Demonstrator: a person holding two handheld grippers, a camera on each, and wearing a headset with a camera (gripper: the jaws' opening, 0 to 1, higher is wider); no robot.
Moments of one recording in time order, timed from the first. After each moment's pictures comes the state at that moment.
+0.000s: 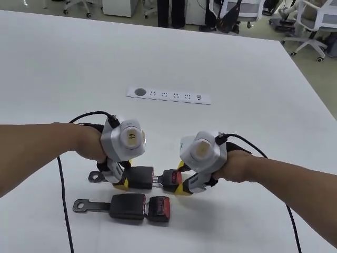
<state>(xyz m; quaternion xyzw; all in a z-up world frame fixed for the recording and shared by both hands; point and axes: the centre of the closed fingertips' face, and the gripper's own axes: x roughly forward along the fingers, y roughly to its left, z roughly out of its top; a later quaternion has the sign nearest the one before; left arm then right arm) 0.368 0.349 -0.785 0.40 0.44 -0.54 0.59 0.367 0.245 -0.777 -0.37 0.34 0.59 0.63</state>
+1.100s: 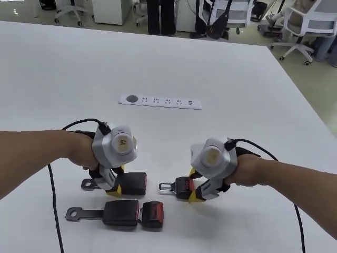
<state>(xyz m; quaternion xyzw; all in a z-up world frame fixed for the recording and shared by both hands) 0.366 0.349 -0.783 0.40 0.43 -0.55 0.59 0.367 0.192 -0.783 -0.39 0.36 0.57 0.62</state>
